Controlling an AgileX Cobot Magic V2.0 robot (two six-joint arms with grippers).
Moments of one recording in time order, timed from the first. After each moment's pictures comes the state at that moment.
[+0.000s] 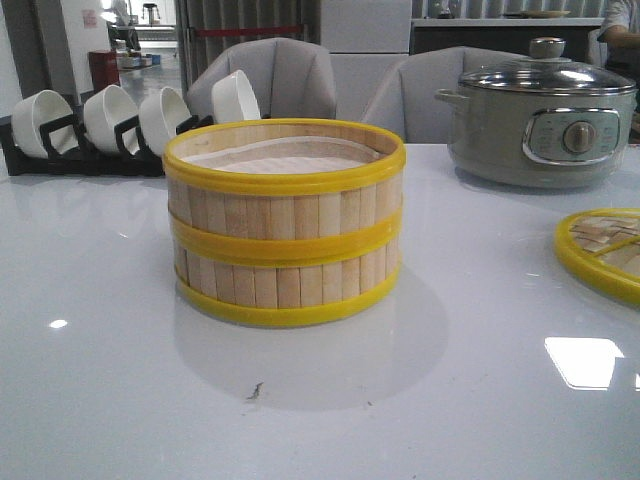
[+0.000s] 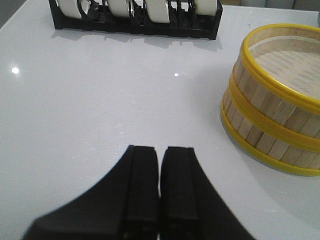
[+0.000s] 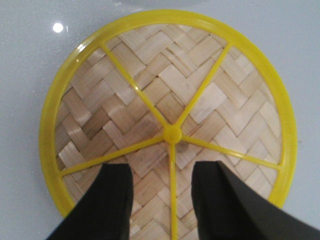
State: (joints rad) left arm -0.19 0.57 -0.36 0.13 0.27 -0.26; right arm -0.14 1.74 -1.27 -0.06 0.64 0.13
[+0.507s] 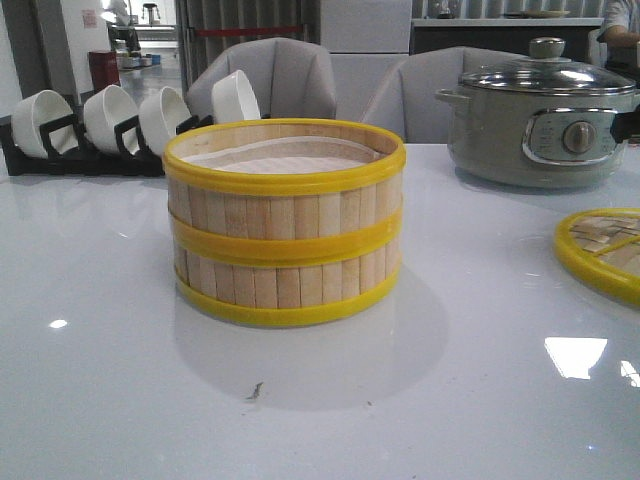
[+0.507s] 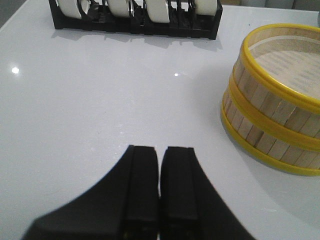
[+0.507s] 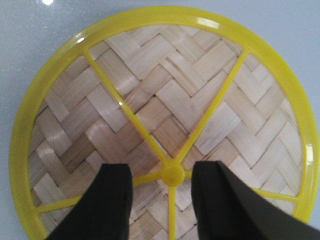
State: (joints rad) left arm -0.19 0.57 -0.36 0.13 0.27 -0.26; right arm -0.14 1.91 -1.42 -0.07 0.72 0.13
